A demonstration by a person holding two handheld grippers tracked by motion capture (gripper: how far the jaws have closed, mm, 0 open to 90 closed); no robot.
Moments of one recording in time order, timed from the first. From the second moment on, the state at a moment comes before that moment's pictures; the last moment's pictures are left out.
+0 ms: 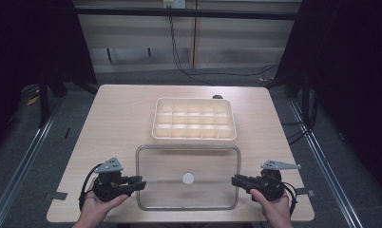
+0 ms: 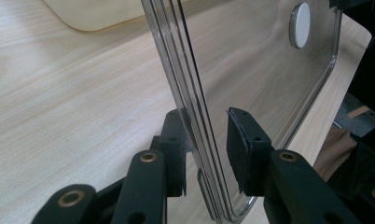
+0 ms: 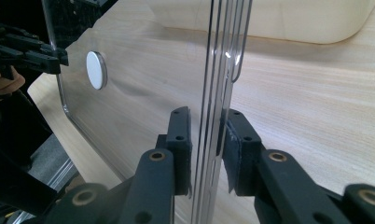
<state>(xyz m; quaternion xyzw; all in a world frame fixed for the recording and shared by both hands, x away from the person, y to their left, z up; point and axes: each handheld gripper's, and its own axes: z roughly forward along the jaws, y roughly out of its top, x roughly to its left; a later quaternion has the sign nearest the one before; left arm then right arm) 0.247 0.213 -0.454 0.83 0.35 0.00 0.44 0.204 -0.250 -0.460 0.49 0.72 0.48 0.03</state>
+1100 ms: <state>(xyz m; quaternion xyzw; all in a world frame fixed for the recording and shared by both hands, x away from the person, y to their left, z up) 0.274 0.204 -0.474 0.84 0.37 -0.01 0.39 0.234 -0.240 -0.482 0.52 0.74 0.42 0.04</state>
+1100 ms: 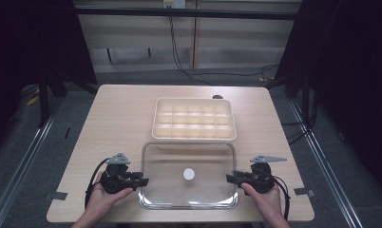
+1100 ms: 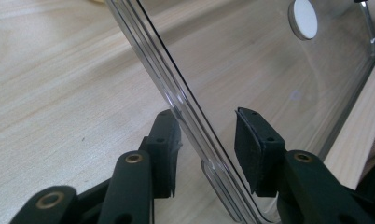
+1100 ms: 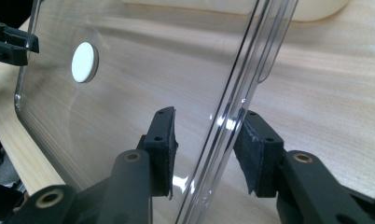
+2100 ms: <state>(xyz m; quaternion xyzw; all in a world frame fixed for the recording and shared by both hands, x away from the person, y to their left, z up) 0.280 0.201 -0.484 0.85 0.36 -0.01 0.38 0.239 -0.240 -0.493 0.53 0.75 0.40 0.03</state>
